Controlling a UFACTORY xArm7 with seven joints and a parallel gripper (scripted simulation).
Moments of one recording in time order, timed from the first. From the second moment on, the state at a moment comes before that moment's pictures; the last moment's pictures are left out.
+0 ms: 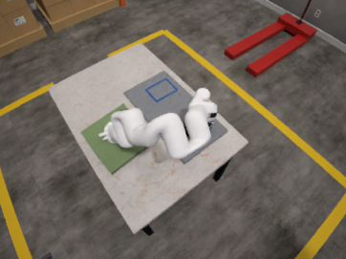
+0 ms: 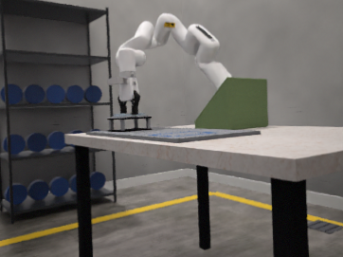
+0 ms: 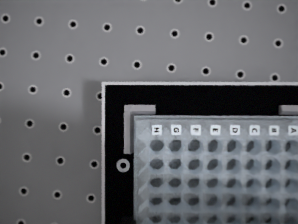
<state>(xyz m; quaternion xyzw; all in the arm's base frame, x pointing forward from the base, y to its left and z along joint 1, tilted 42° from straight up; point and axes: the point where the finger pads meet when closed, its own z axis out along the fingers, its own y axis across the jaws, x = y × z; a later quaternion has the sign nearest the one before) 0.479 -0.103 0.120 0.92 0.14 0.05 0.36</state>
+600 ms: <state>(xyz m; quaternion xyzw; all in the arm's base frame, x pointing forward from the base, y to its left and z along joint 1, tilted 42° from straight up) 0.479 -0.105 0.118 0.92 0.14 0.05 0.36</state>
